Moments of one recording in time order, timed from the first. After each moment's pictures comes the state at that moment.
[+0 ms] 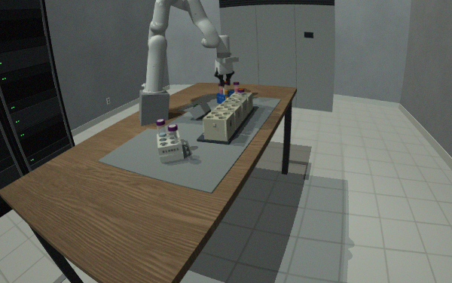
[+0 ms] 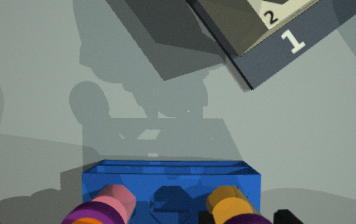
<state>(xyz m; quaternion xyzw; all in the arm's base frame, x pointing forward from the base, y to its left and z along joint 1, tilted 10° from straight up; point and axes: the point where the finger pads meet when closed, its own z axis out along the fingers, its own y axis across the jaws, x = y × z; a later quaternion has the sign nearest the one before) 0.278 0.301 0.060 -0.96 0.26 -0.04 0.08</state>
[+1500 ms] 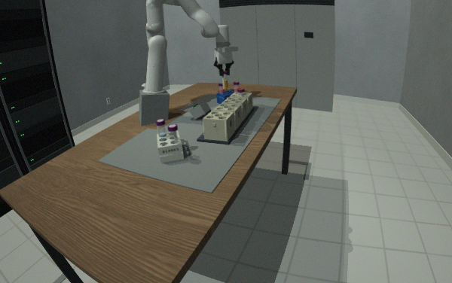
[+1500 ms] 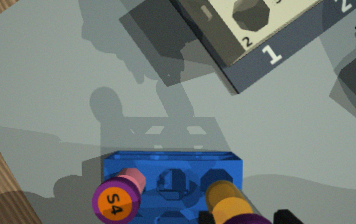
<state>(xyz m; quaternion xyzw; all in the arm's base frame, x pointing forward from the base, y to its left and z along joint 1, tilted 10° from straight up) 0.270 0.293 0.121 -0.96 0.26 -0.04 0.08</state>
